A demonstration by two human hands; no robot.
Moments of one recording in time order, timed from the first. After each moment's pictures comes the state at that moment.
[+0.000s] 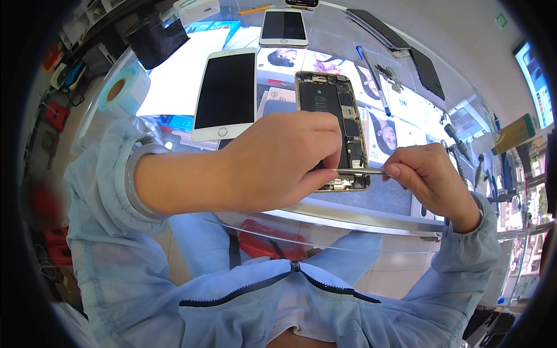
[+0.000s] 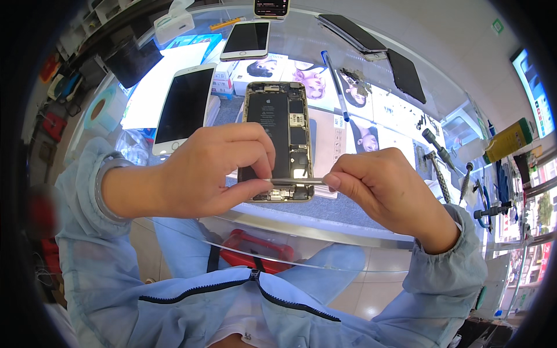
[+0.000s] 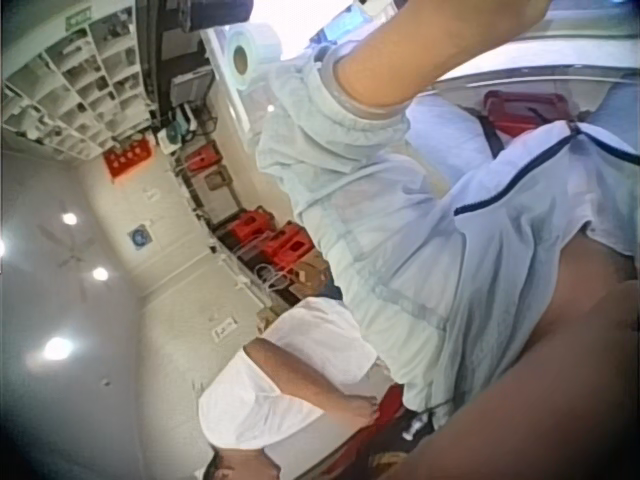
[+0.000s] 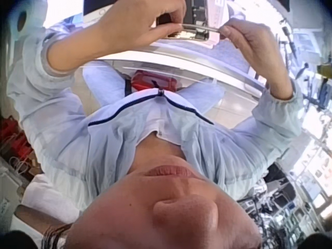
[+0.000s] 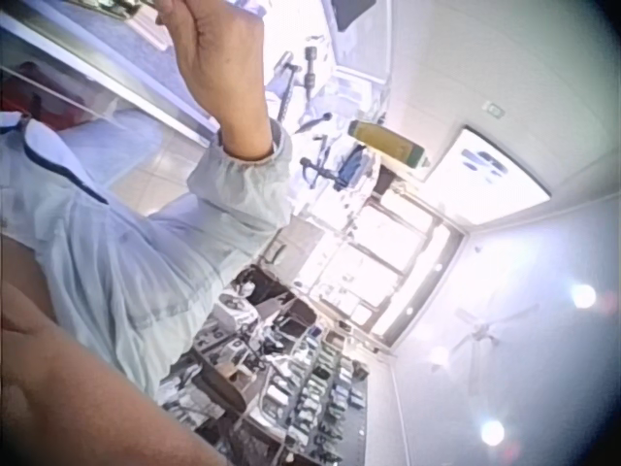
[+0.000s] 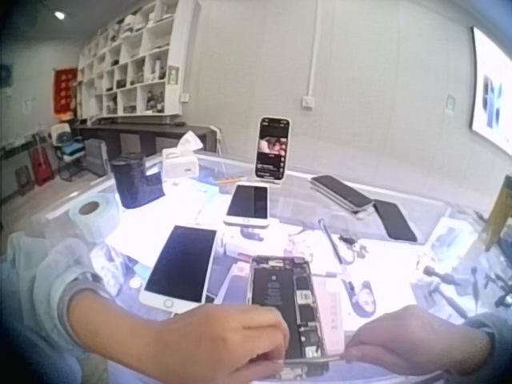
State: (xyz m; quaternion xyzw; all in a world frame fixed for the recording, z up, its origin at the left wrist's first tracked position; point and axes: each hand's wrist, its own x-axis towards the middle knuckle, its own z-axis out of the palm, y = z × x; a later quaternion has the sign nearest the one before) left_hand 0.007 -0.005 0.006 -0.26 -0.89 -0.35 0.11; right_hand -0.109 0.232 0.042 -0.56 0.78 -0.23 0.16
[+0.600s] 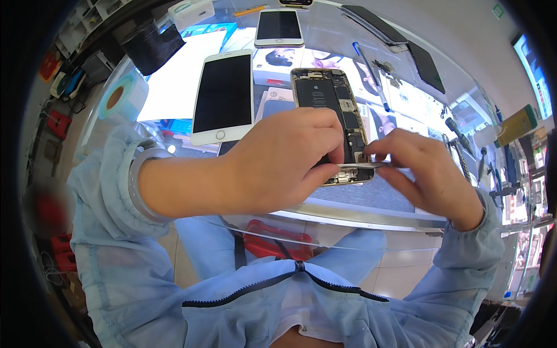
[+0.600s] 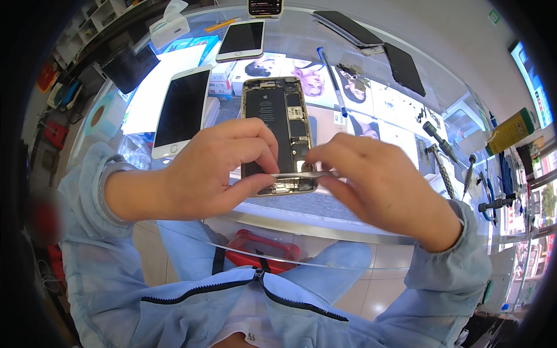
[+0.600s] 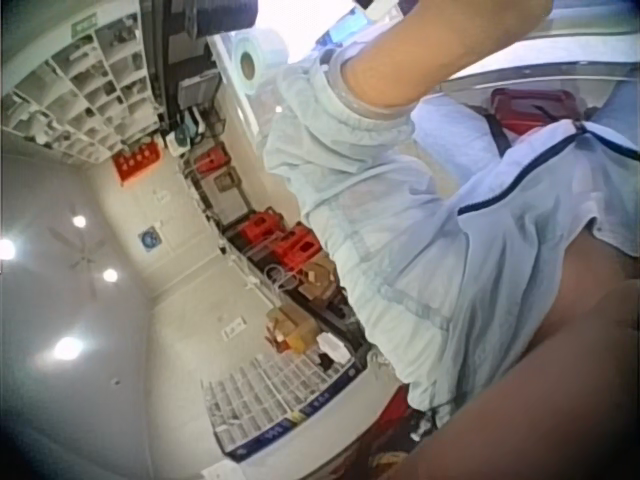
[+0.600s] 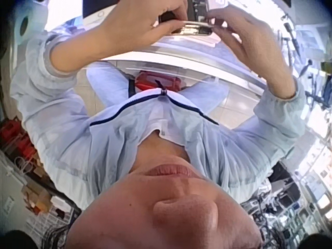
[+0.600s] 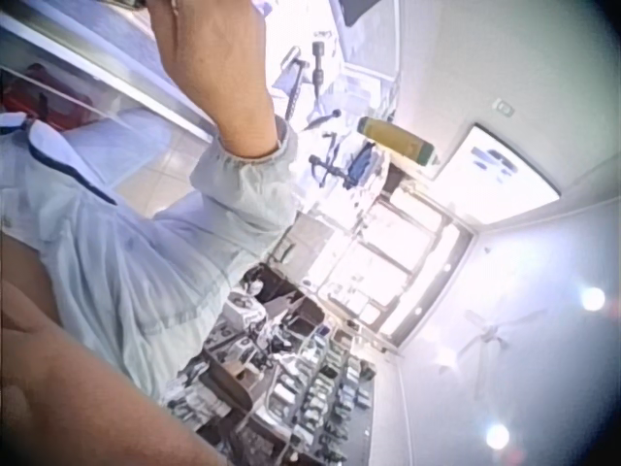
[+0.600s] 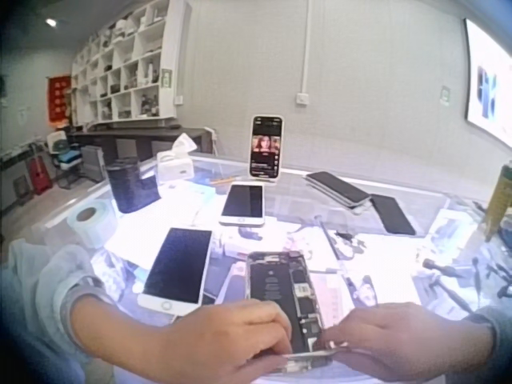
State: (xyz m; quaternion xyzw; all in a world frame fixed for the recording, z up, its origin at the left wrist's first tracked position) left_hand 0.002 0.000 0.004 -0.25 -0.89 -0.35 0.12; right_hand -0.104 0.225 0.030 -0.63 0.74 -0.23 0.01
